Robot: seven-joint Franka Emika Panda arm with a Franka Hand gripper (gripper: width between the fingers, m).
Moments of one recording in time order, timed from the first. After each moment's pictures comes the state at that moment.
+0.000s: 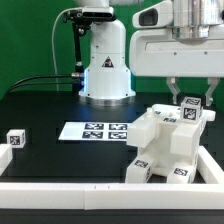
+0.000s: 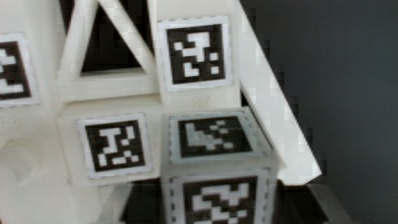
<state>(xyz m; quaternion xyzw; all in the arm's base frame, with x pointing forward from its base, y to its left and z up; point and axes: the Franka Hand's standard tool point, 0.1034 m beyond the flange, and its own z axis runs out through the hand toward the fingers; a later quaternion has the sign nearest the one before) 0.556 0.109 0.131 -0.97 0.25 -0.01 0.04</state>
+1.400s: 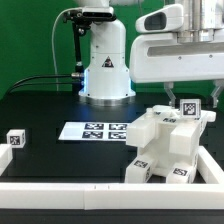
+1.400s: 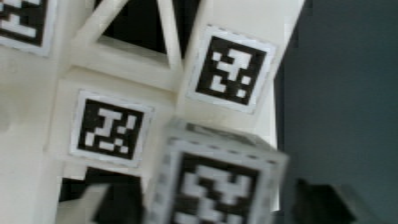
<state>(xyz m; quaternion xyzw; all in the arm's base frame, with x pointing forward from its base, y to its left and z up) 0.551 0.113 0.124 -0.99 0.09 -0.03 0.04</state>
